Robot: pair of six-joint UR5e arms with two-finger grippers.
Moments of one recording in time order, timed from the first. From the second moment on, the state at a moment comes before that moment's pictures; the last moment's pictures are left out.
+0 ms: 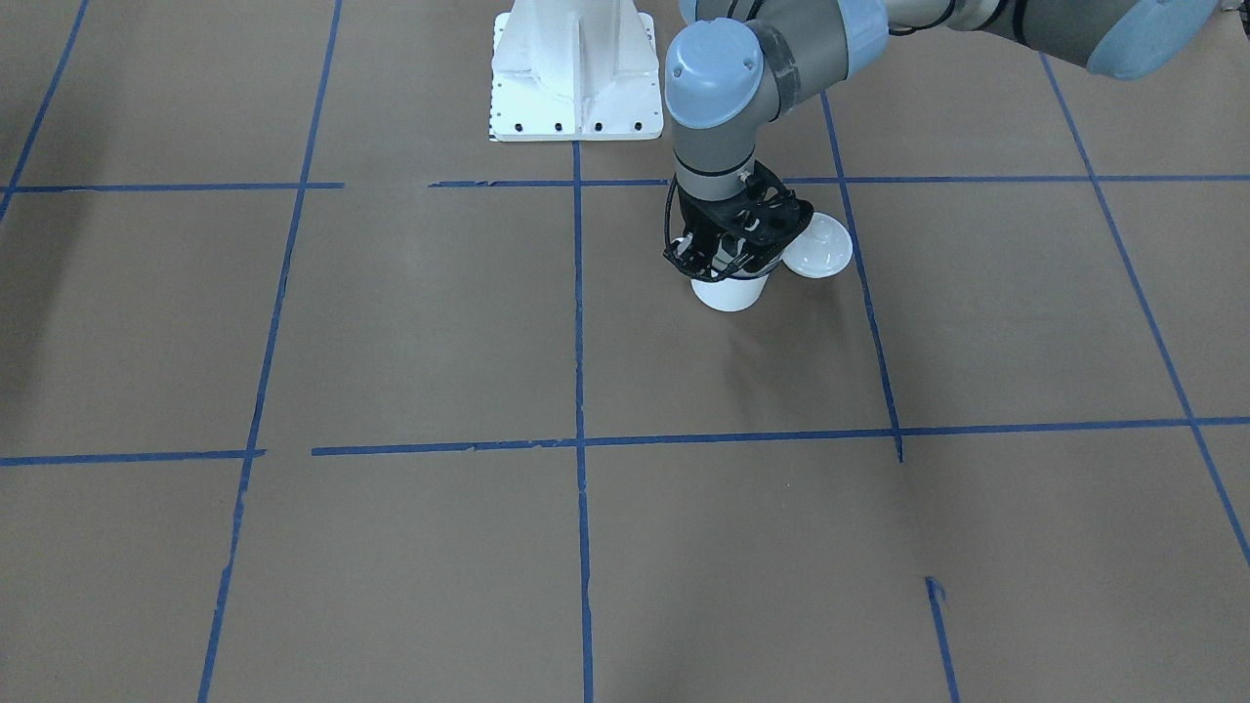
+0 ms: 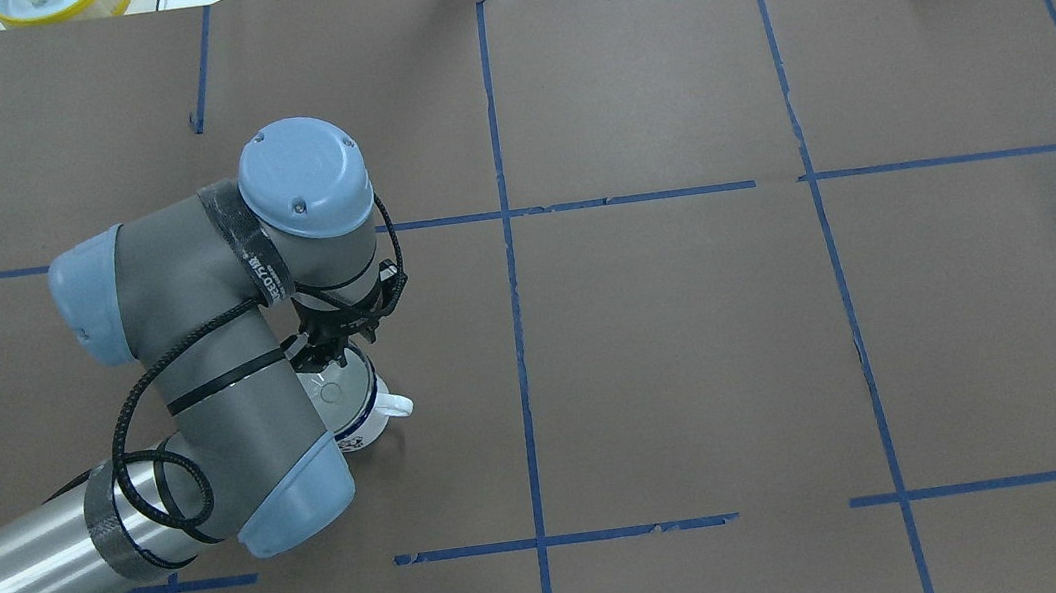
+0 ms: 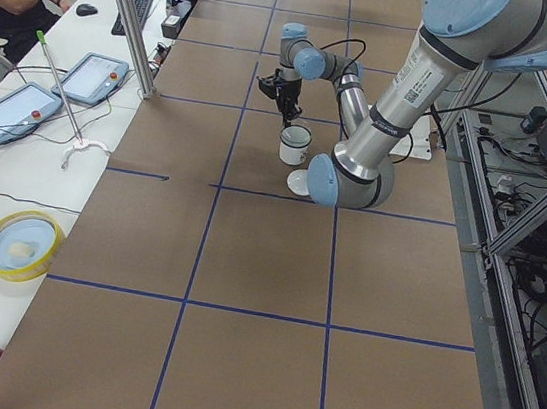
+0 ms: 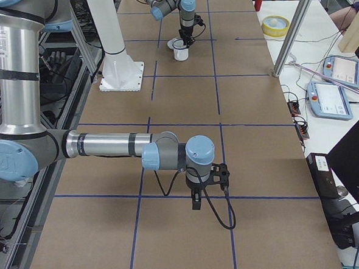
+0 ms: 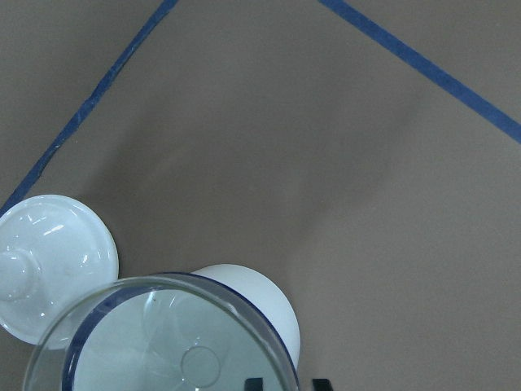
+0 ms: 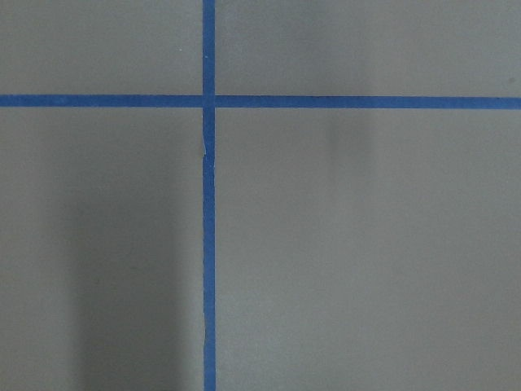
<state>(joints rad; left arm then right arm) -0.57 -2.27 -1.78 -1.20 -1.92 -1.77 1.57 -1.68 1.66 -1.57 2.29 0.01</state>
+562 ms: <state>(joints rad) -0.62 -2.25 -1.87 -1.18 -1.91 -1.60 1.57 -1.68 1.66 -1.57 2.29 0.01</state>
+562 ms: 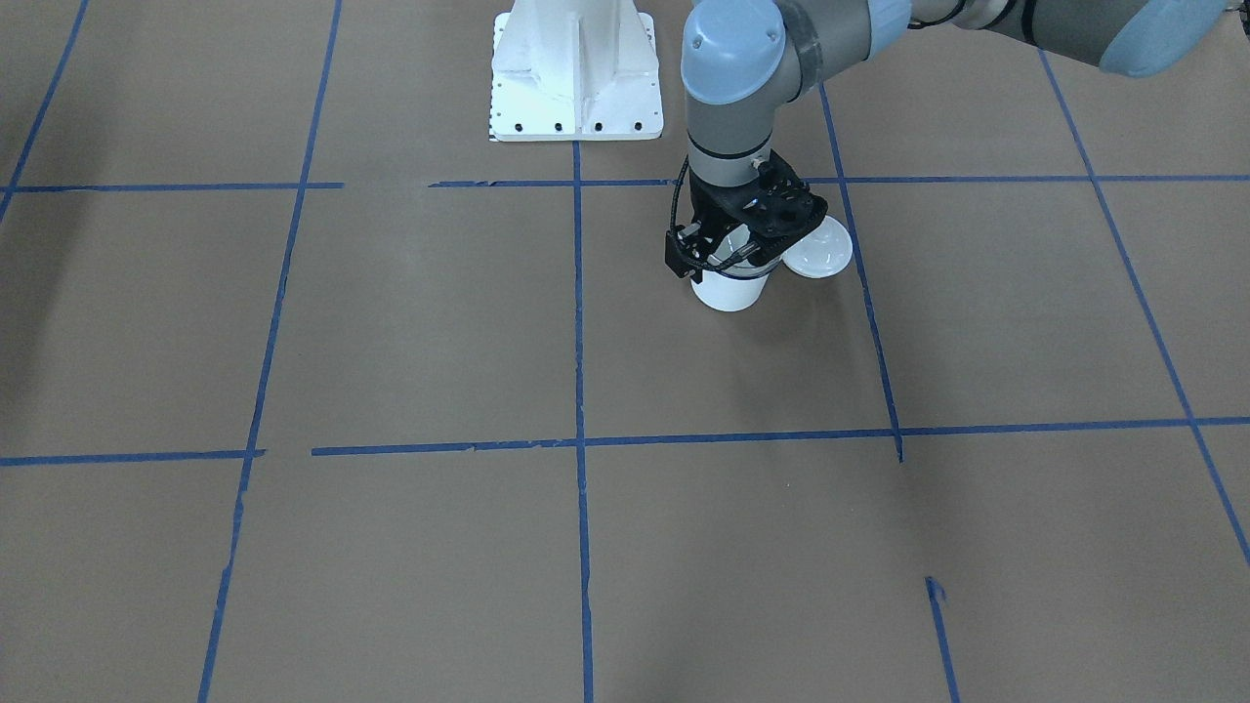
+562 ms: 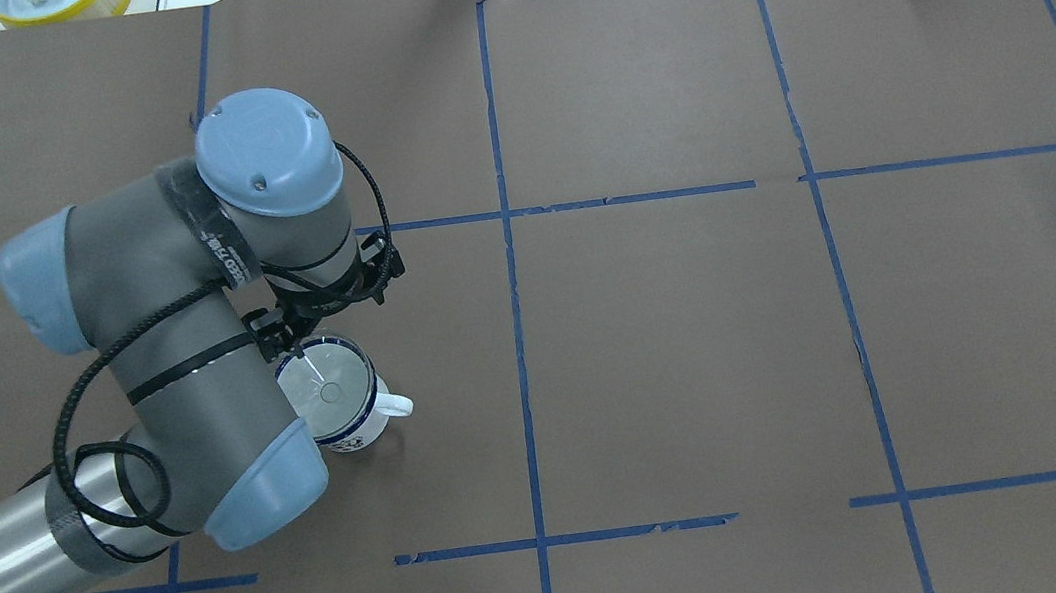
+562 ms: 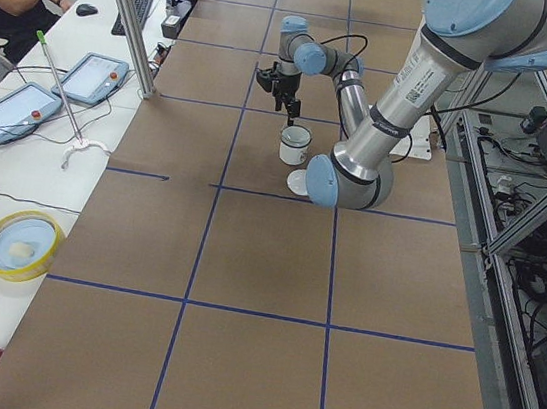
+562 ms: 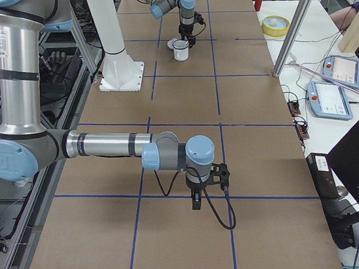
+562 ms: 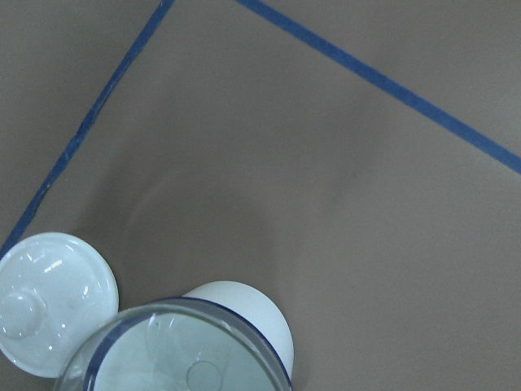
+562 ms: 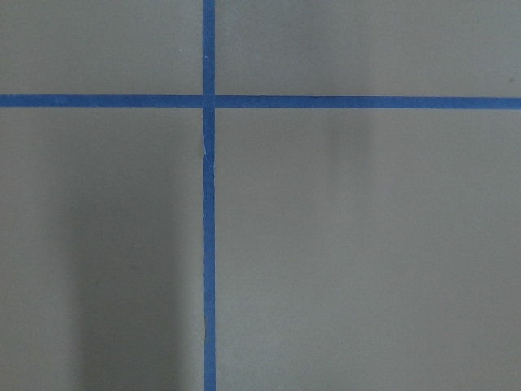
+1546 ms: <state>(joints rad) -1.27 -1.92 -2.00 -1.14 -2.17 -0.49 1.57 -1.68 1.66 -1.57 2.29 0.01</state>
